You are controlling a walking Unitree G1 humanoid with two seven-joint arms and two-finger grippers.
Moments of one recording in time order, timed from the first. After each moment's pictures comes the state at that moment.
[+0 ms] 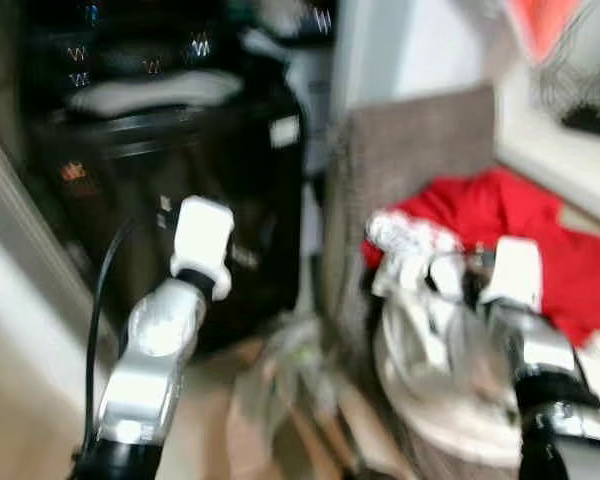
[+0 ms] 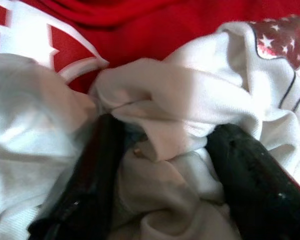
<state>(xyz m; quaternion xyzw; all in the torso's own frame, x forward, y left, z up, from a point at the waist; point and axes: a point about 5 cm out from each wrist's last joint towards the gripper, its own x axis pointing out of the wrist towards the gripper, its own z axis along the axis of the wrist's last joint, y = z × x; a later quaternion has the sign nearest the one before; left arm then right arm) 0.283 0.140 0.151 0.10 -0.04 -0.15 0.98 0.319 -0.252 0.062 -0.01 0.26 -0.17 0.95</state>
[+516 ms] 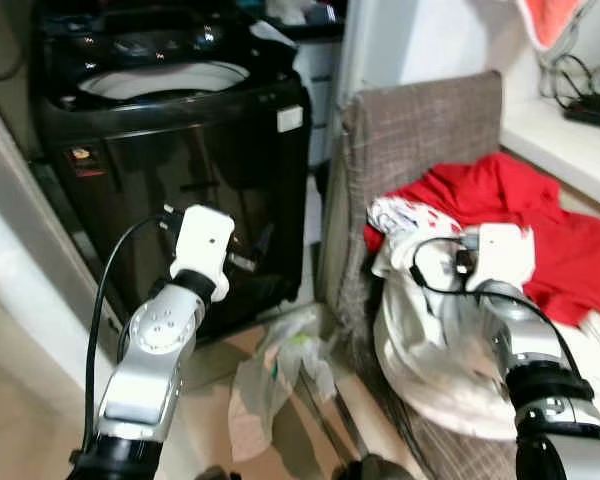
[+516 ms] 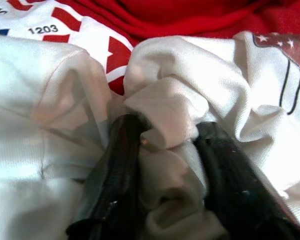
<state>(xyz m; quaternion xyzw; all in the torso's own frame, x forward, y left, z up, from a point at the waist) 0.285 0.142 0.146 0.11 -0.03 -0.14 0.98 0.333 -0.231 0.073 -0.07 0.20 -0.10 0.97</state>
